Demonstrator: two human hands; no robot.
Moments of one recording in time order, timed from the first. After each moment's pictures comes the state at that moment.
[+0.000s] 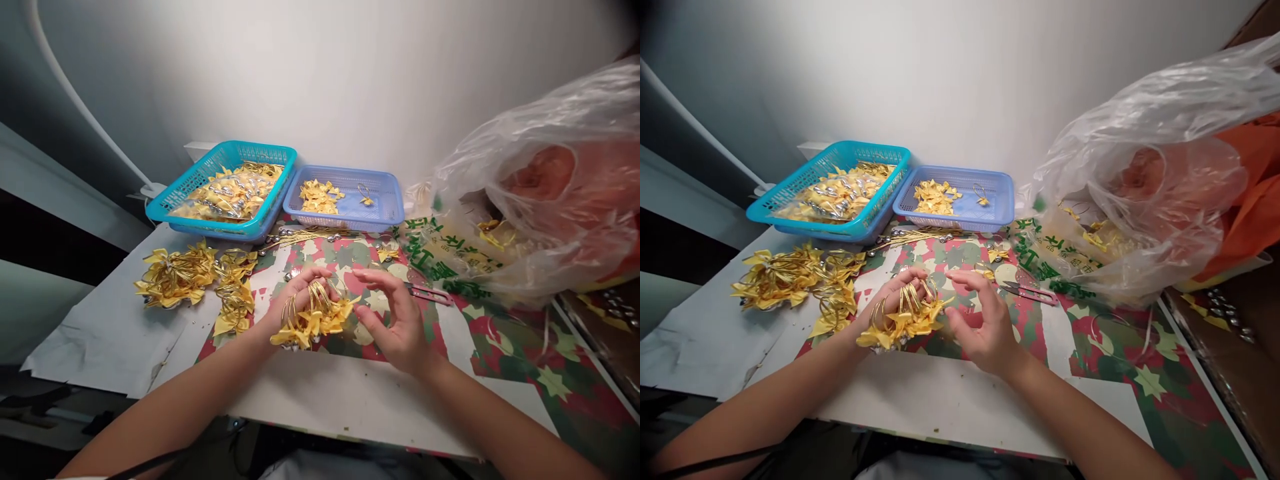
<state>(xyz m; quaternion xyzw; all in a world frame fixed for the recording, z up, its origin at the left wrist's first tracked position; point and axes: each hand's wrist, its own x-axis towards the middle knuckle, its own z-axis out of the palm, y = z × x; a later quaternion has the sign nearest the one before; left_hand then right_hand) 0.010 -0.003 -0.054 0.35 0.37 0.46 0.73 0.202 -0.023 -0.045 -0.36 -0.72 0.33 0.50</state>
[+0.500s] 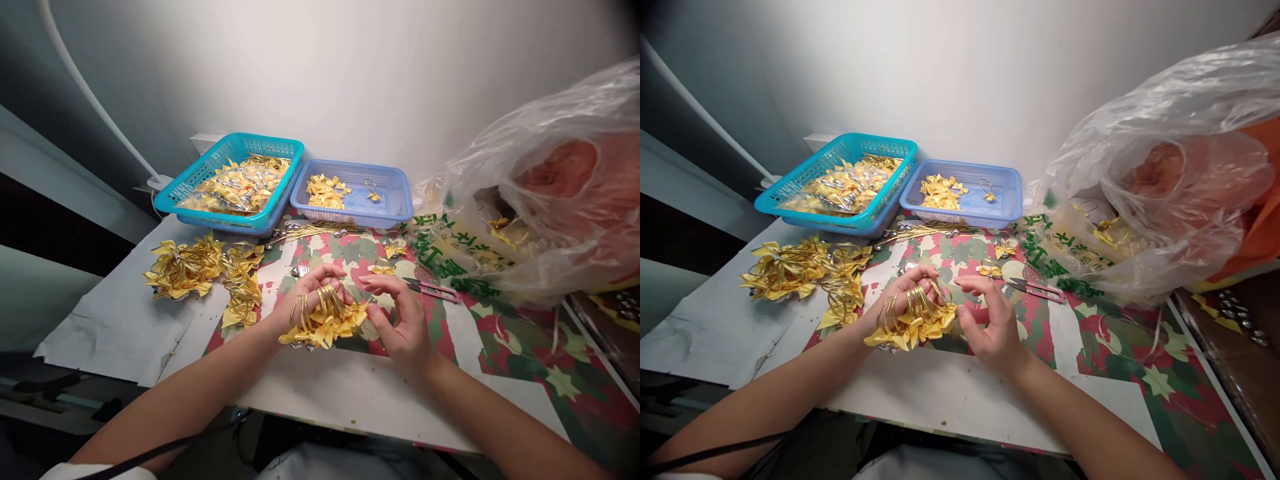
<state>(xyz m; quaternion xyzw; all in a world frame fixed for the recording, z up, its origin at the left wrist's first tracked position) 0.010 -0.005 -0.059 0.37 0.29 0.46 0.75 0.198 -0.029 -0.056 -0.37 -0.72 0.29 0.51</state>
